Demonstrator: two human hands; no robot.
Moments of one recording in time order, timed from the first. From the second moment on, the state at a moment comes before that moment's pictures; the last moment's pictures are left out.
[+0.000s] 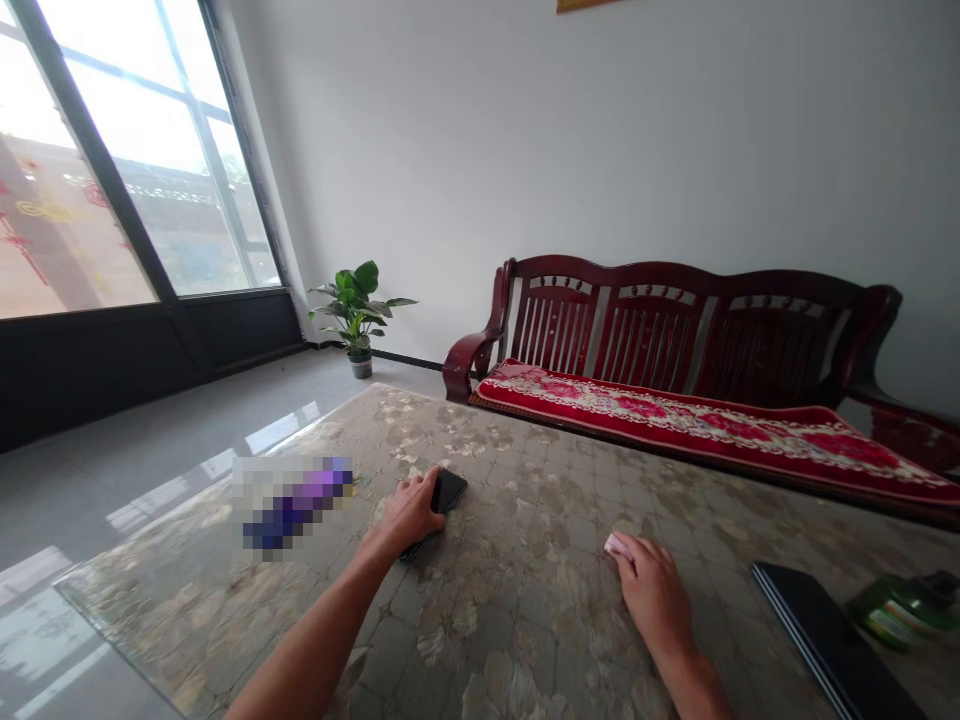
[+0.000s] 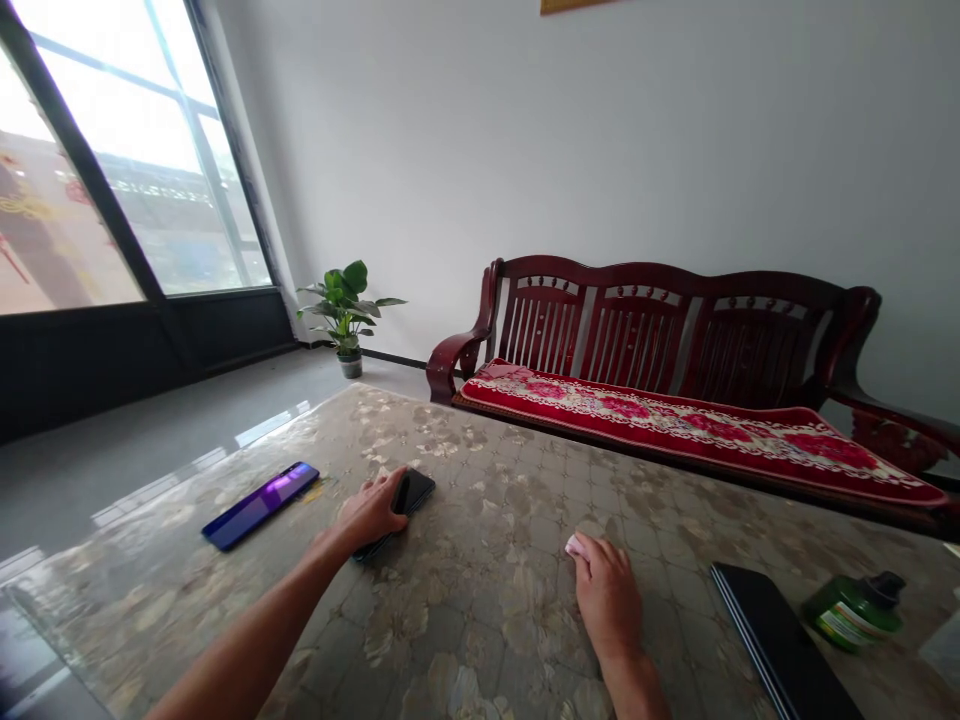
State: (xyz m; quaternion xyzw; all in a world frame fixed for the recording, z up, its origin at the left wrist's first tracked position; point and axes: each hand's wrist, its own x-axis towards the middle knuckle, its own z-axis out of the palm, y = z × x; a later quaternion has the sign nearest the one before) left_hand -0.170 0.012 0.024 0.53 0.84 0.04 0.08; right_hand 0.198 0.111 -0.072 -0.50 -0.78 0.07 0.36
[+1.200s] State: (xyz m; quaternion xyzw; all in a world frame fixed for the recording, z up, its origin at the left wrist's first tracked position) left_hand 0.047 0.073 0.007 0.61 0.78 0.08 0.08; right_hand 0.195 0.111 -0.056 -0.50 -0.53 0.40 0.56
